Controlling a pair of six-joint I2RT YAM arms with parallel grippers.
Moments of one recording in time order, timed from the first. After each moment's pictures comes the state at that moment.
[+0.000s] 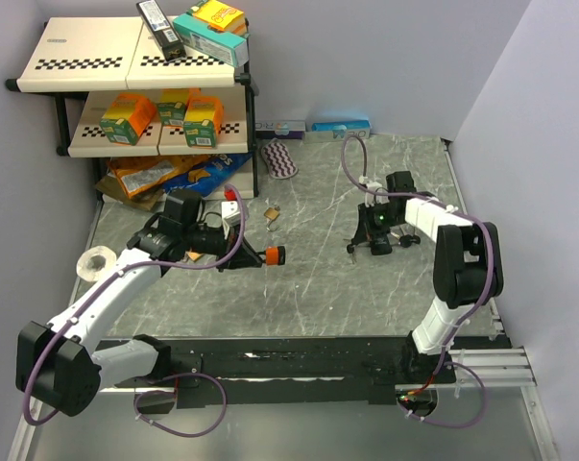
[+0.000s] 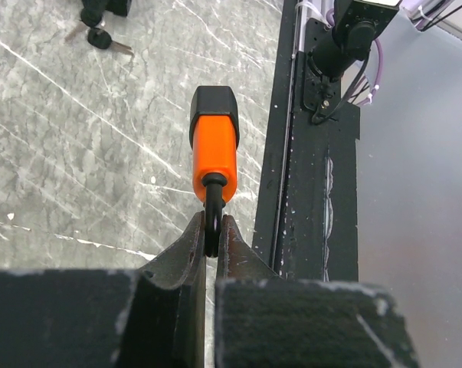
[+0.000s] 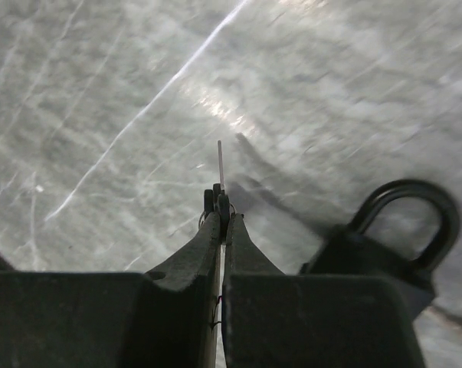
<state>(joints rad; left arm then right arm) -0.41 1.14 0.88 -0.39 1.03 0.22 0.07 1.74 1.10 -0.53 -0.54 -0.19</state>
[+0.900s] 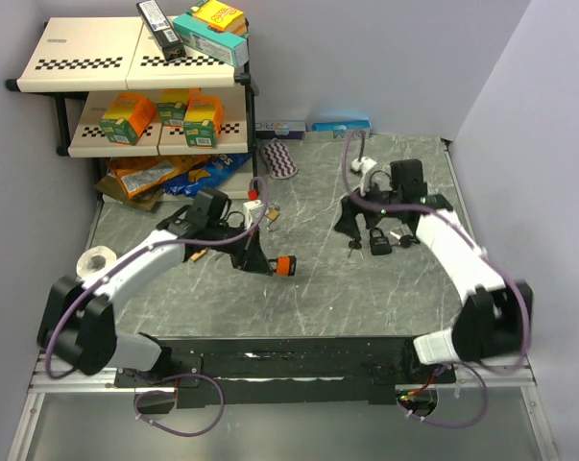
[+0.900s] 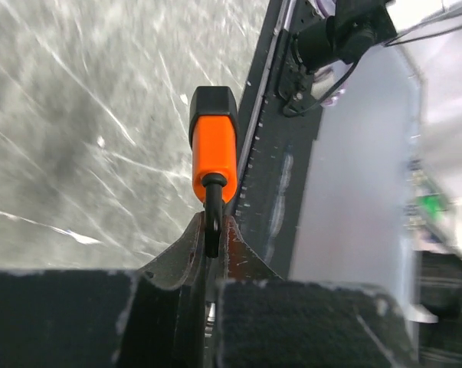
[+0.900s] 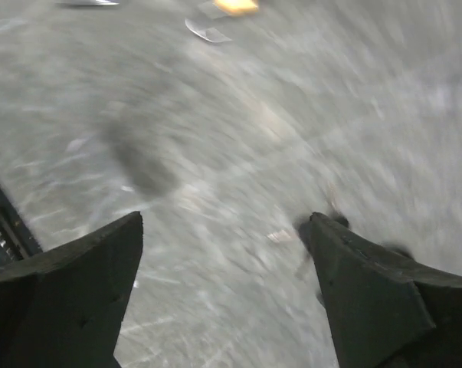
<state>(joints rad) -0.49 1.31 0.92 -0.40 0.98 0.00 0.14 1.46 1.13 -0.54 -0.63 -0.30</state>
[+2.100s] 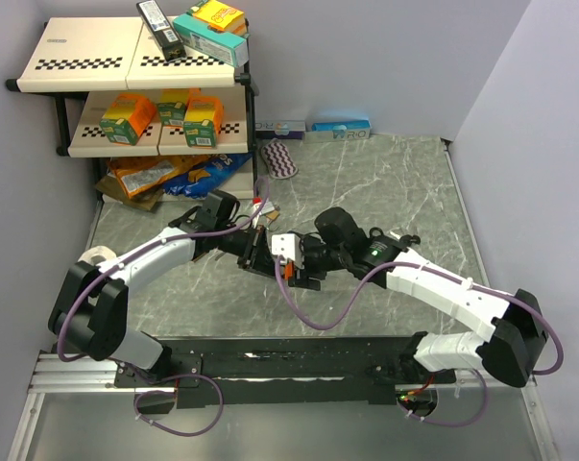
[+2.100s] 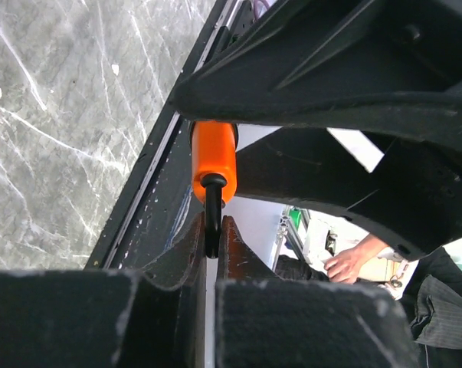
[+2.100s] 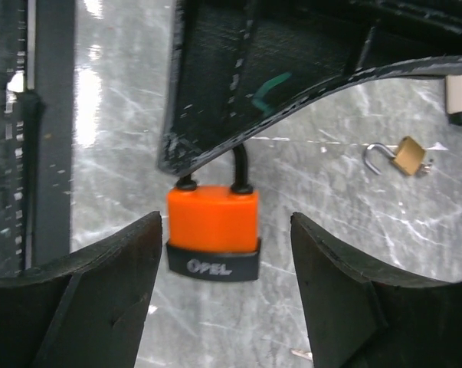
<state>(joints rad) -0.51 1.45 0.93 -0.33 1.08 -0.45 0.84 1.23 0.96 -0.44 -0.42 -0.67</state>
